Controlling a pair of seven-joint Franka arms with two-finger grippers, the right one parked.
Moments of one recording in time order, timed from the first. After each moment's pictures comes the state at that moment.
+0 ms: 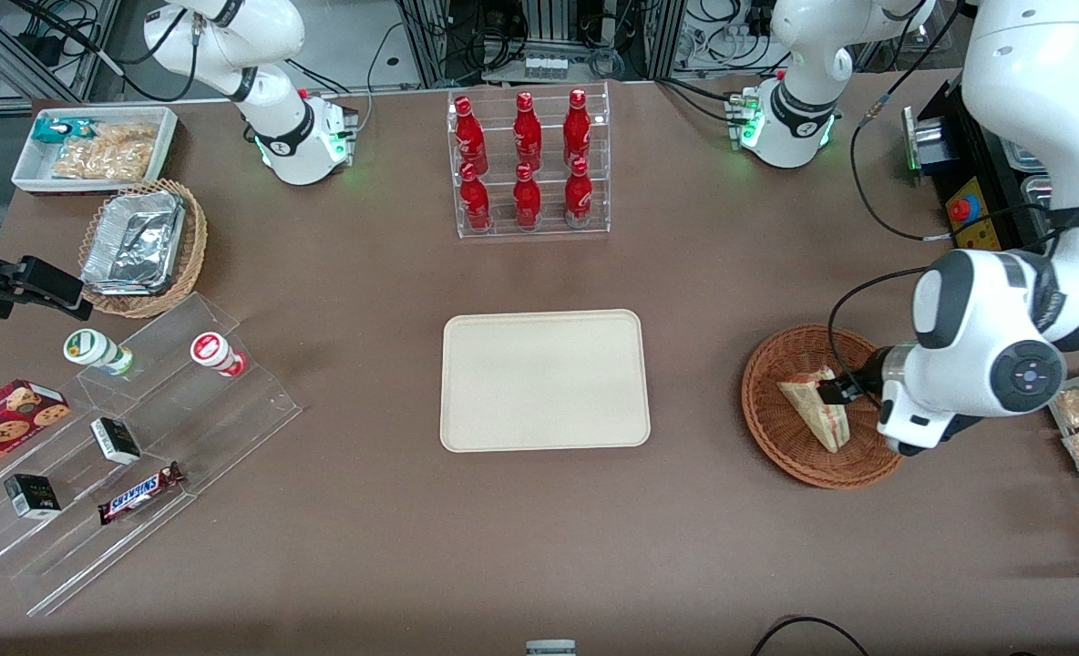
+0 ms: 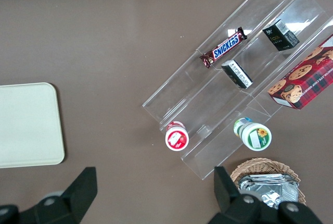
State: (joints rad) arm 0.13 0.46 -0.24 -1.71 0.07 1.86 -0.62
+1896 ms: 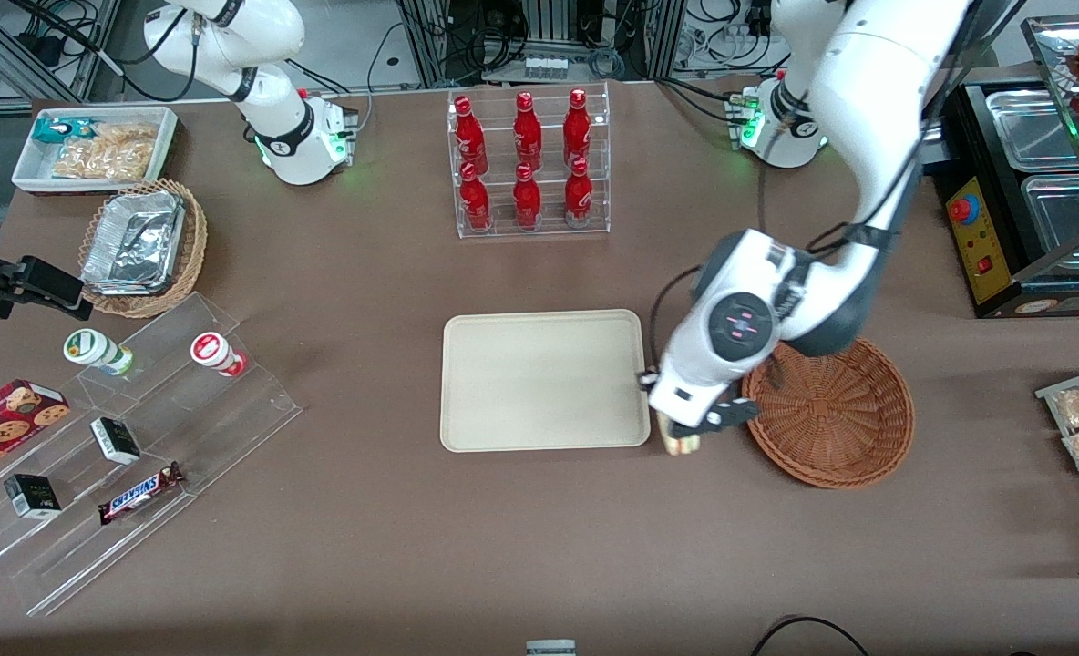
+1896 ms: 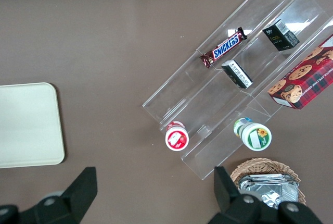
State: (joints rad) arm -0.31 0.59 -0.30 -1.52 0.07 1.99 -0.82
